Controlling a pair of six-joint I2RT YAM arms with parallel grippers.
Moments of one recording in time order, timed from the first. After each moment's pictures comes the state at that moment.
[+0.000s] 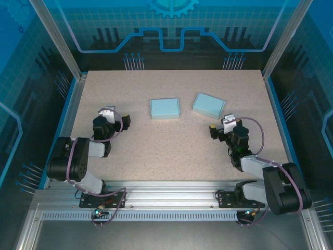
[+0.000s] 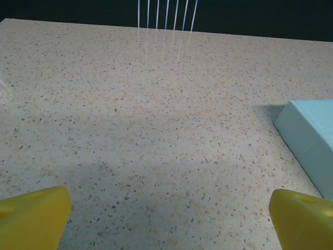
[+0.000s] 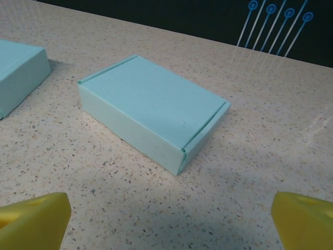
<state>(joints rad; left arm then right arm) 0.04 1.56 0.38 0.85 0.10 -0.09 0.14 1.24 0.23 0.68 0.02 -0.15</state>
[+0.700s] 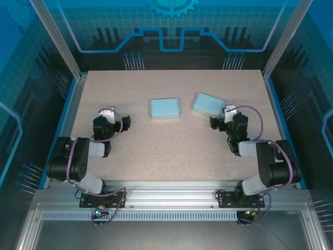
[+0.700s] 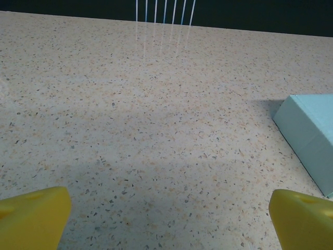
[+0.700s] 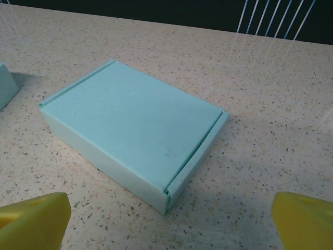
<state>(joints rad) 0.04 1.56 0.38 0.84 0.11 -0.09 0.07 1.50 0.42 0.69 -0.03 -0.08</state>
